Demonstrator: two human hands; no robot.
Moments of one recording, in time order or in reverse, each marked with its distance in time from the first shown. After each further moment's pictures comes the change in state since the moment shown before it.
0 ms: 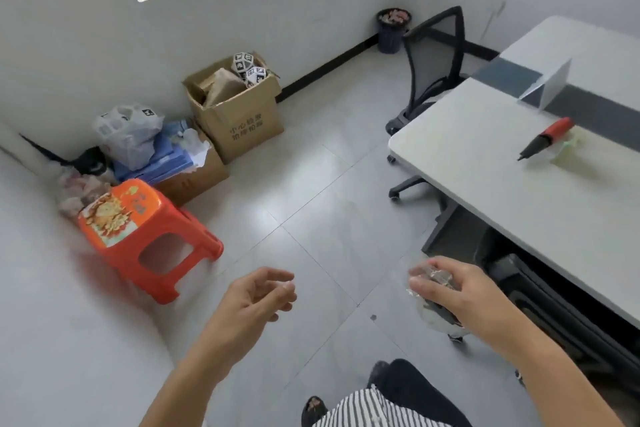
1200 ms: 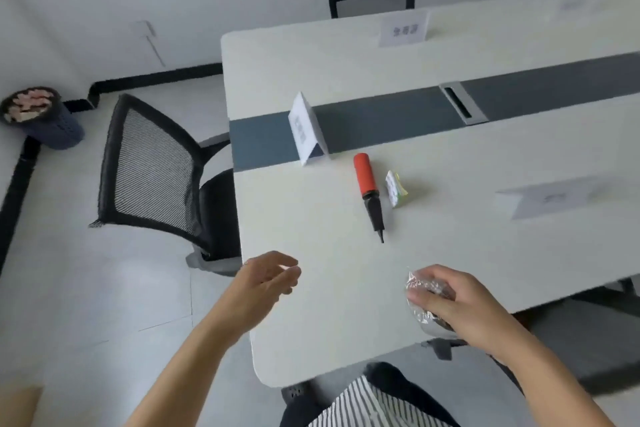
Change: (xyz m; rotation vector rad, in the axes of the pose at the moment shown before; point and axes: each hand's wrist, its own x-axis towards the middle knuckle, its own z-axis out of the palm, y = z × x) left_hand 0.572 0.345 0.282 0.644 -1.015 0.305; right_hand 0.276 -0.035 -0.261 0.314 0.937 0.446
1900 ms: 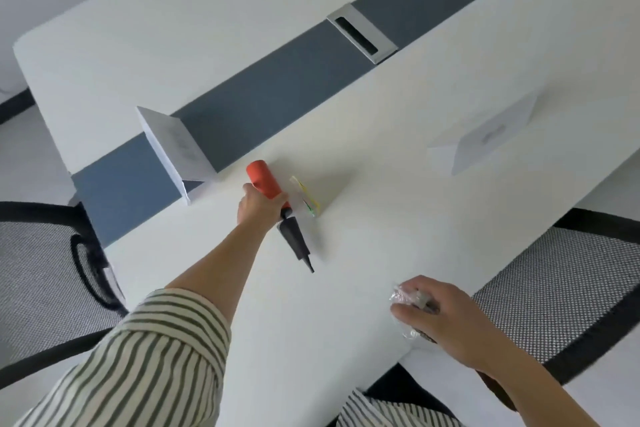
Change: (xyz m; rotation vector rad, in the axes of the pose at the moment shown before) left_hand 0.334 0.081 0.157 0.408 0.135 -0.241; right_hand 0.075 0.089 -0.078 0.151 0.059 0.264
